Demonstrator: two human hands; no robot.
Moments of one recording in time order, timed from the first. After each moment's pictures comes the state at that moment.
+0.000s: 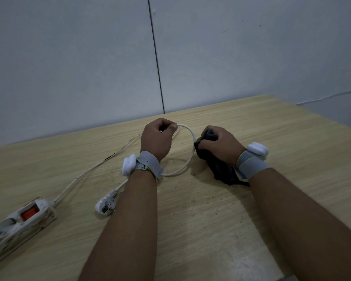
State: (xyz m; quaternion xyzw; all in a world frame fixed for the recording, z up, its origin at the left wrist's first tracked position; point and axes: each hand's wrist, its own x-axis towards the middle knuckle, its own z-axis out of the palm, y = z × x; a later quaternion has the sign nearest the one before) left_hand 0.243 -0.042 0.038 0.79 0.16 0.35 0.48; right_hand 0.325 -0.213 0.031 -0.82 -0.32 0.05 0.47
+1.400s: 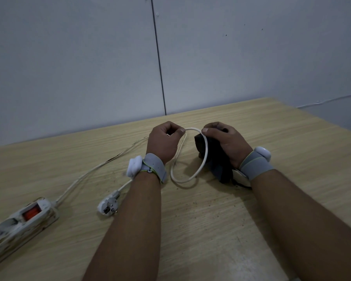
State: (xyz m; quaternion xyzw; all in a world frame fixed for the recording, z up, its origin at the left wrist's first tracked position) left_hand 0.245 -0.047 0.036 0.81 0.14 0.32 0.46; right_hand 0.328 -0.210 0.030 -0.58 -0.22 0.20 0.76
